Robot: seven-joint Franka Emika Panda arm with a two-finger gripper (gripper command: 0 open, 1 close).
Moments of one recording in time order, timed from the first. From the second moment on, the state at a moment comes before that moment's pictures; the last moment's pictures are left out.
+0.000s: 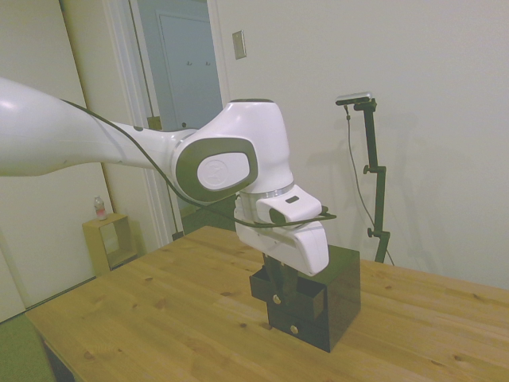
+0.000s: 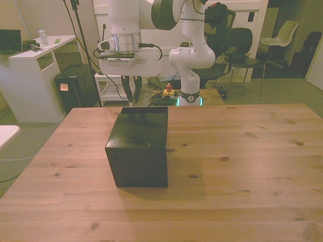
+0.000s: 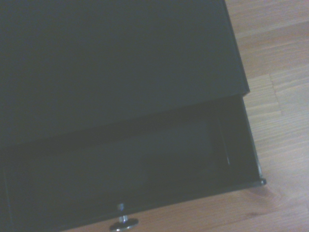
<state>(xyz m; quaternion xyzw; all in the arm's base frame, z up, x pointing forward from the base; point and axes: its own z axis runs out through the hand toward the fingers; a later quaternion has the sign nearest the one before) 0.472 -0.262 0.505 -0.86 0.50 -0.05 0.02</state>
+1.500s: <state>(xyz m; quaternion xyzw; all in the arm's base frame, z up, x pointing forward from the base) 0.540 -0.250 0.503 -0.88 0.48 -0.04 0.00</state>
